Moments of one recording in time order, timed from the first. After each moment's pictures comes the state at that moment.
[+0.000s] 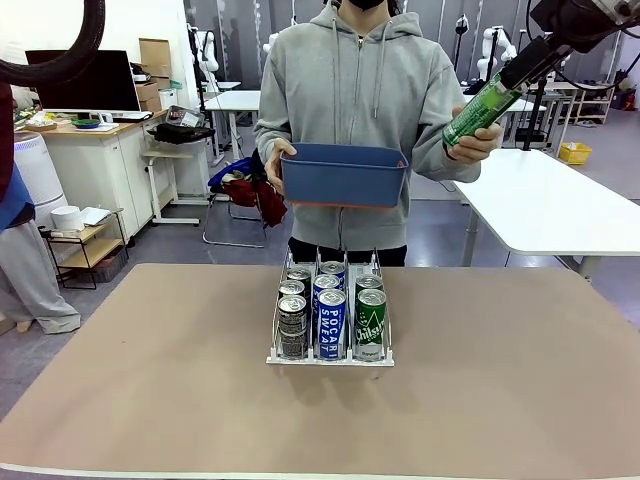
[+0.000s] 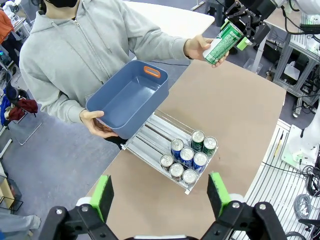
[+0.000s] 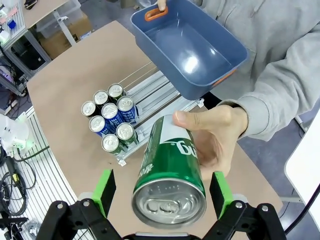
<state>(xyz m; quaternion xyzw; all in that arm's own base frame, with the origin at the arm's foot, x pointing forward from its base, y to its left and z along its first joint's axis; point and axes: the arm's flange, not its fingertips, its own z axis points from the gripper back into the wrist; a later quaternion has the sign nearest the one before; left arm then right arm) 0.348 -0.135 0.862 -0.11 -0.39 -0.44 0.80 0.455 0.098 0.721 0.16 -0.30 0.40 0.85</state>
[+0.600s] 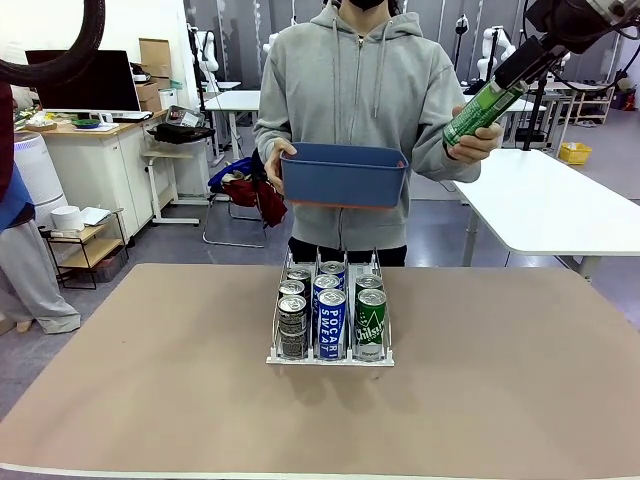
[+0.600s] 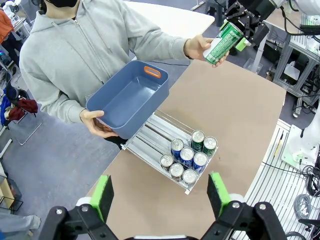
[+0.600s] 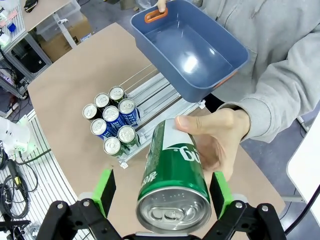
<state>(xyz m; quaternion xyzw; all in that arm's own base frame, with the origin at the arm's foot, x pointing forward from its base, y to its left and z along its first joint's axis) 0.348 -0.135 0.862 -0.11 -0.39 -0.44 0.80 0.456 0.103 0.721 0.16 -0.30 0.40 0.85</state>
